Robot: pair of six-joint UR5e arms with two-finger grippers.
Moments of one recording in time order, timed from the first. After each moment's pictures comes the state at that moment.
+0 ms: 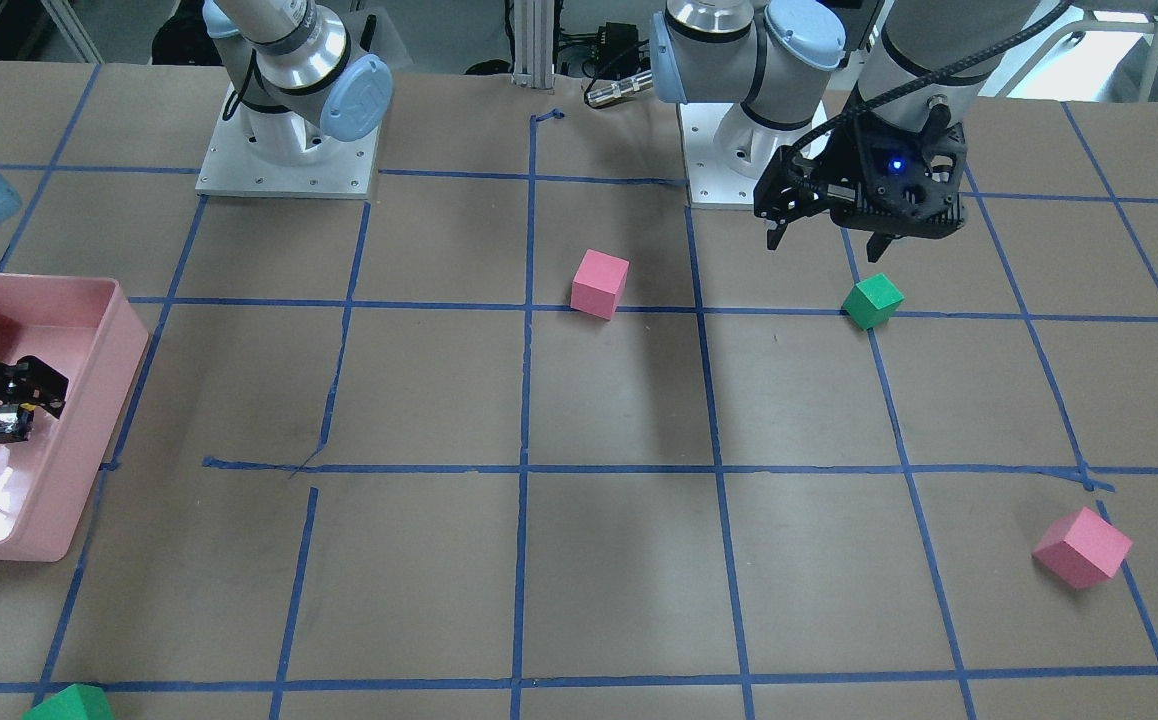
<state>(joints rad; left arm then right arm) -1.52 -1.50 -1.66 -1.58 1.58 0.17 0.91 -1.22 1.98 -2.34 -1.53 -0.79</state>
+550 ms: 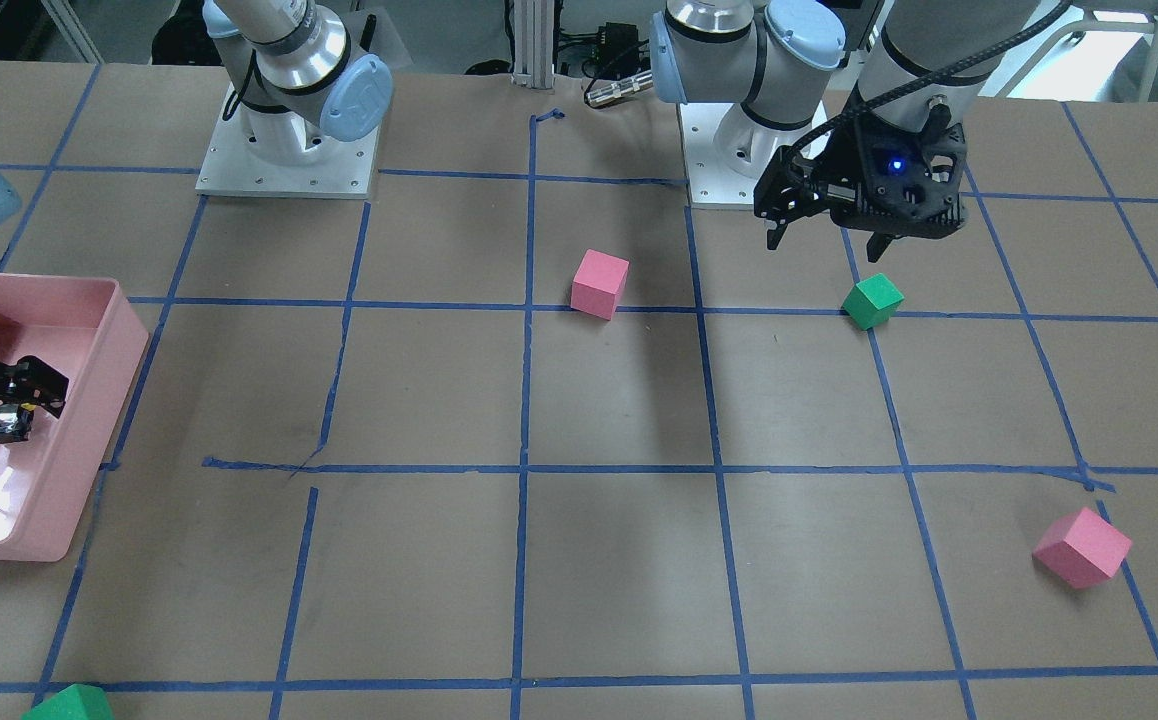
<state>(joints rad) -1.52 -1.51 -1.66 -1.58 1.58 0.17 0.91 -1.22 1.98 -2.34 -1.54 -0.79</state>
